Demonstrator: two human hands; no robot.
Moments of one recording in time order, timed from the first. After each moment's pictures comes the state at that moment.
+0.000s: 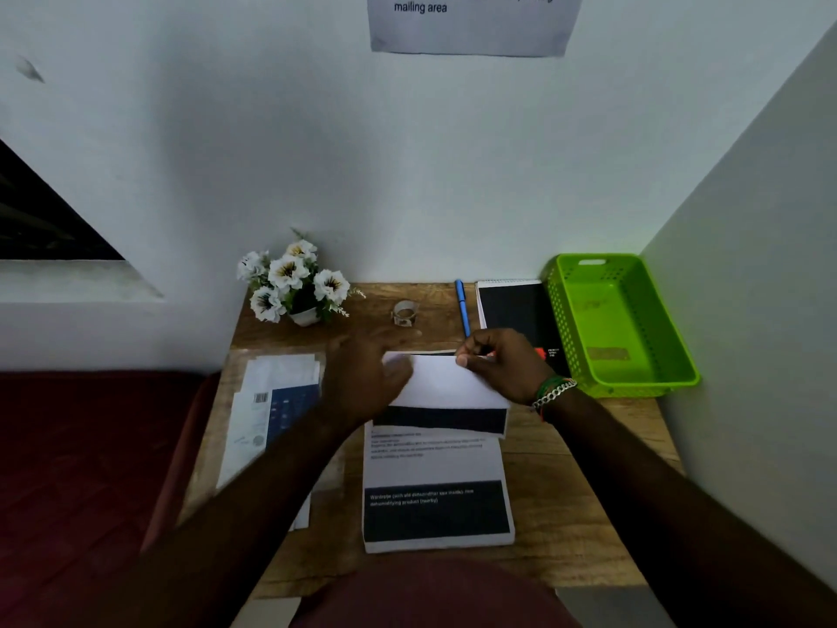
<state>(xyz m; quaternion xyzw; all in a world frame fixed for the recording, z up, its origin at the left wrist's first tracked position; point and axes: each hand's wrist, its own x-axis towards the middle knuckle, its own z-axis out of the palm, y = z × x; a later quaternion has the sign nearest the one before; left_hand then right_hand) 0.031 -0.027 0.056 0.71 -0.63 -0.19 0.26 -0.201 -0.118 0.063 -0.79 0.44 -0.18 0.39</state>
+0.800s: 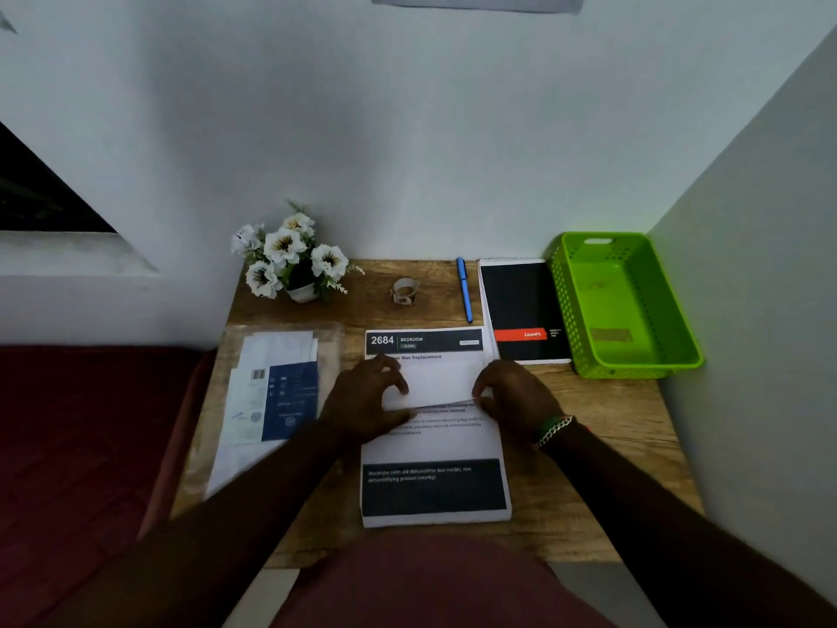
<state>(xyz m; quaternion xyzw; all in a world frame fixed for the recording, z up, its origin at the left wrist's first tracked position) 0.034 0.006 -0.012 0.66 -0.70 -0.24 0.10 -0.238 -0.075 -0.003 -0.85 0.46 -0.03 0.26</state>
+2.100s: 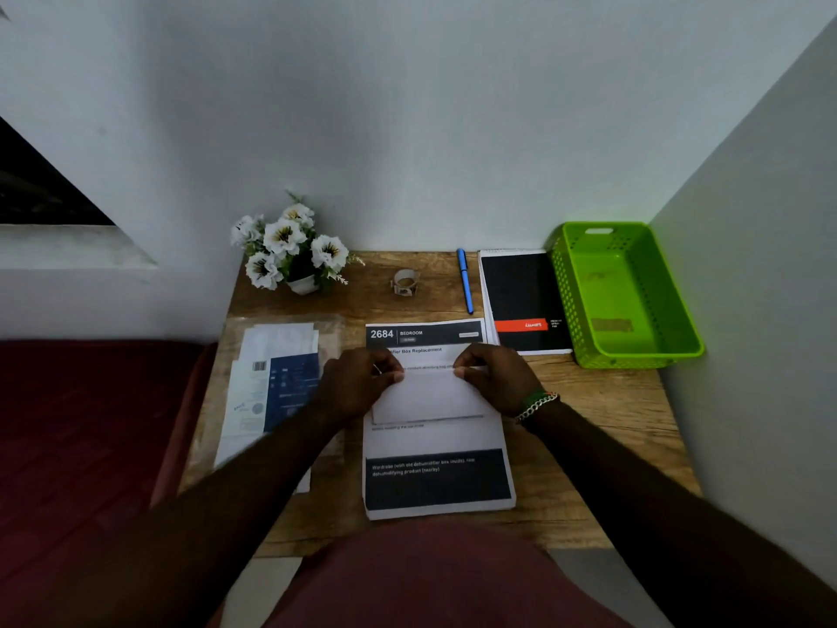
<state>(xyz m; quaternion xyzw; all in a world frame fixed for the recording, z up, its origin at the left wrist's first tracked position) 0.043 -0.005 -0.009 0.69 -0.61 -0.33 0.19 -0.208 -0.081 0.000 -0.79 0.49 -0.09 0.35</state>
